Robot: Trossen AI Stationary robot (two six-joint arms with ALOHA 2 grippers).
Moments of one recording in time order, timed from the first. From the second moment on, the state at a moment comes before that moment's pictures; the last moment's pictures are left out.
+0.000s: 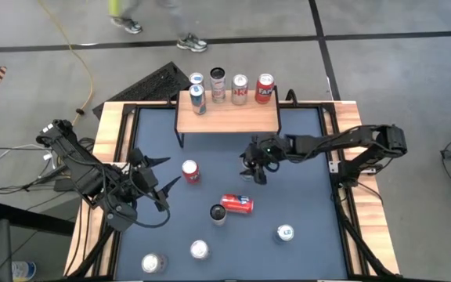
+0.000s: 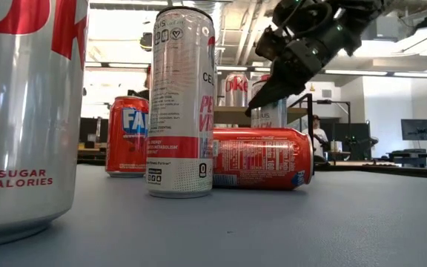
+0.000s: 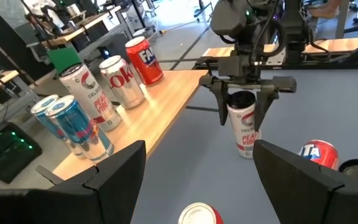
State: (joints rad) left arm -0.74 1.21 1.26 -0.84 -1.23 -0.50; right arm -0.12 1.48 0.85 -0.05 -0.10 -0.08
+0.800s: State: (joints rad) left arm -0.74 1.21 1.26 -0.84 -1.24 -0.45; right arm -0.07 1.48 1.39 -0.82 0.10 0.25
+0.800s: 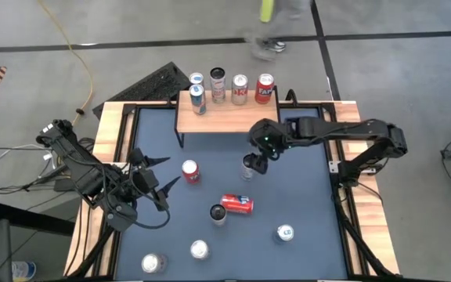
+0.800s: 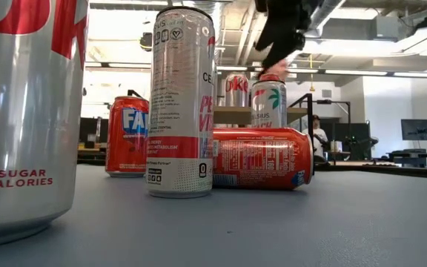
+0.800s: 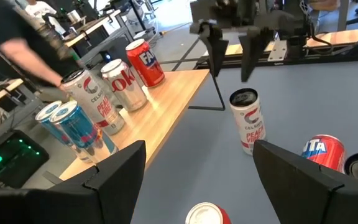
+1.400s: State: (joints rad) left arm -0.74 1.21 1.26 -0.86 -1.19 -0.50; right arm -0.03 1.53 1.62 -1.23 0.26 0.59
